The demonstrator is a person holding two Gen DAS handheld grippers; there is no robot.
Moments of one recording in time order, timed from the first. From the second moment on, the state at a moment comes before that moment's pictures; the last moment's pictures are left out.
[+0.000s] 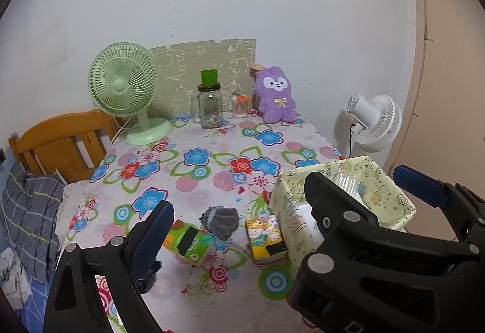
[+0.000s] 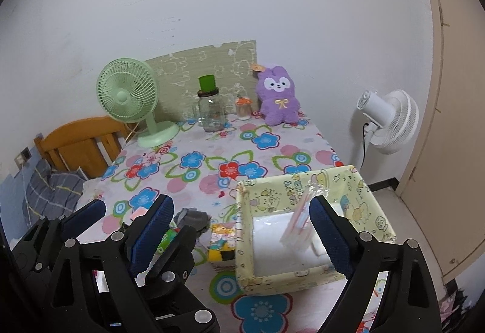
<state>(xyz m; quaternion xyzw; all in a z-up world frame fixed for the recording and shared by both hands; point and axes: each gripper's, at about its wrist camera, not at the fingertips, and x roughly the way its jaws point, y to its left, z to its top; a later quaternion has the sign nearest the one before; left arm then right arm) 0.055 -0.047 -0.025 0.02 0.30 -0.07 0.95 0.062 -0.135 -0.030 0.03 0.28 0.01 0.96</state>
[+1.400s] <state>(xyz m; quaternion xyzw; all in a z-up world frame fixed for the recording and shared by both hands) 0.057 0.050 -0.098 0.00 0.37 0.01 0.93 0.088 -0.035 -0.109 0.01 0.37 0.11 0.92</state>
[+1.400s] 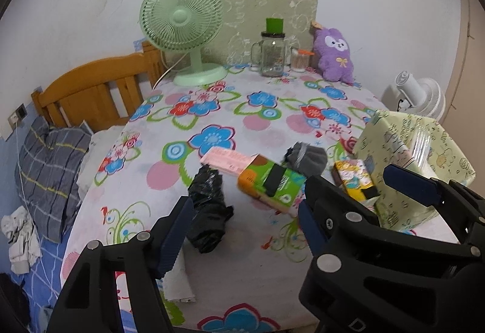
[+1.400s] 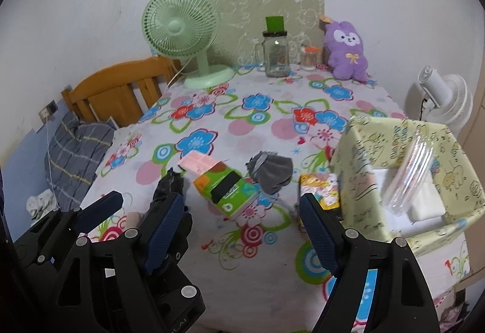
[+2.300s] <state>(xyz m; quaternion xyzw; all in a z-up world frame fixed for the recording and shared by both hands) 0.061 0.114 -0.149 -0.02 0.43 0.07 0.90 0.101 0.026 -0.153 -0.02 0.41 0.15 0.90</state>
